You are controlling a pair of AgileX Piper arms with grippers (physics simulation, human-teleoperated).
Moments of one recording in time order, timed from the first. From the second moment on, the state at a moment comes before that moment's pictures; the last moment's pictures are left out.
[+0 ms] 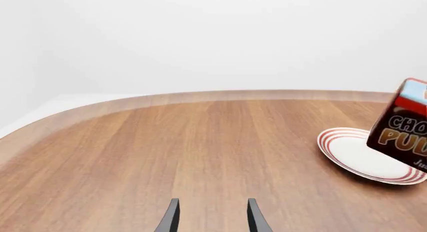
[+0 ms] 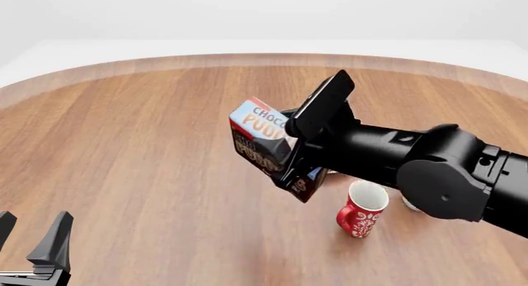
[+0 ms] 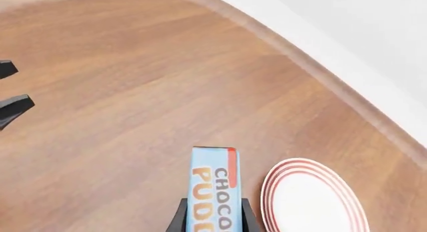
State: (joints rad) left arm 0.00 0.01 0.00 0.00 0.00; right arm 0.78 1.27 -0.96 0.16 -0.24
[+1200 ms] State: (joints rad) left arm 0.00 0.01 0.00 0.00 0.00; right arm 0.60 1.34 -1.35 0.38 -0.34
